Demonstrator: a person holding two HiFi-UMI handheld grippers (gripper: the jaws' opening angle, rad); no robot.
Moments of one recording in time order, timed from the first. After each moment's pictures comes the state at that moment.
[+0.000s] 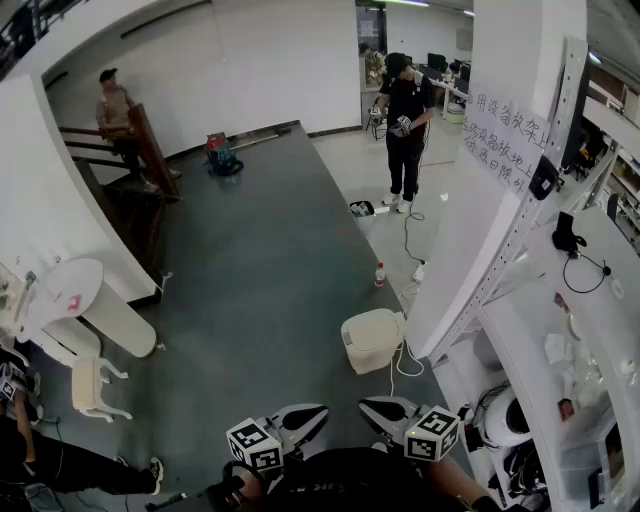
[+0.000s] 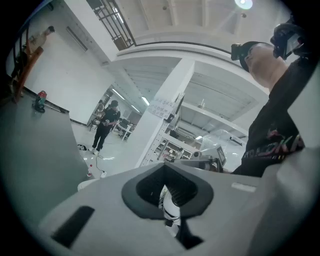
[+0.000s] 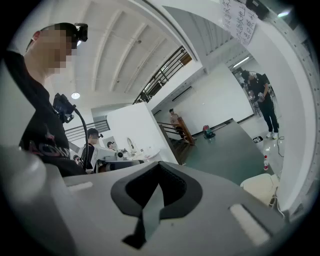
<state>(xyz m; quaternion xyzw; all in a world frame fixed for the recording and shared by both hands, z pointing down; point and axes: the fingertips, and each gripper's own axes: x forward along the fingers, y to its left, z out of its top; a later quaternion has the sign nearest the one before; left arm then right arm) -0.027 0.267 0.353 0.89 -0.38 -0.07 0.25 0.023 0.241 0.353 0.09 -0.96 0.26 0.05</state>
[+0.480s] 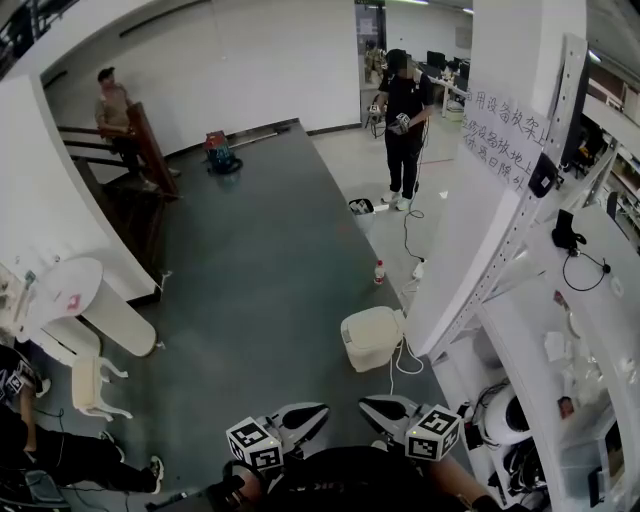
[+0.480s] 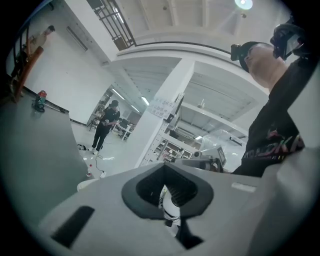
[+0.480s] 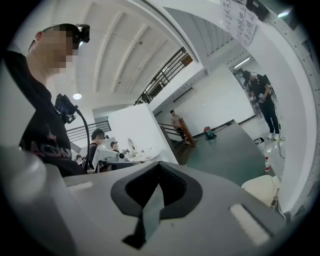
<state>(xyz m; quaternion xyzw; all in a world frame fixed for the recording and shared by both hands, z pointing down) -0.026 0.268 0.352 0.89 -0.38 -0.07 0.25 0.024 0.243 0.348 0.09 -0.96 0.25 0.04</state>
